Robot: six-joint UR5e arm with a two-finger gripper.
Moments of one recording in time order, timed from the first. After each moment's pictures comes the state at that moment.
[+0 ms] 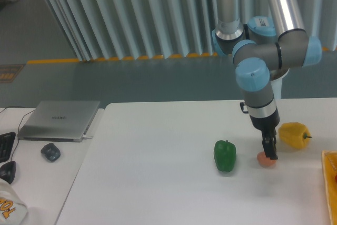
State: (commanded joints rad) arm 2.30 -1.81 -1.72 -1.19 1.82 1.95
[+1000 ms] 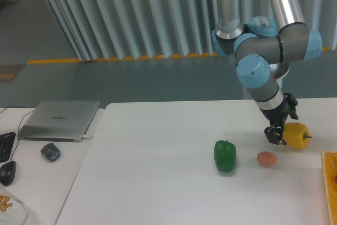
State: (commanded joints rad) arm 2.32 -1.80 -1.79 -1.19 1.95 2.25
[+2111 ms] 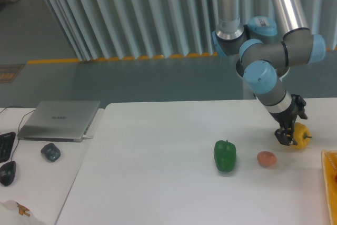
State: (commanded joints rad) arm 2.33 -1.83 -1.84 -1.11 2.05 2.26
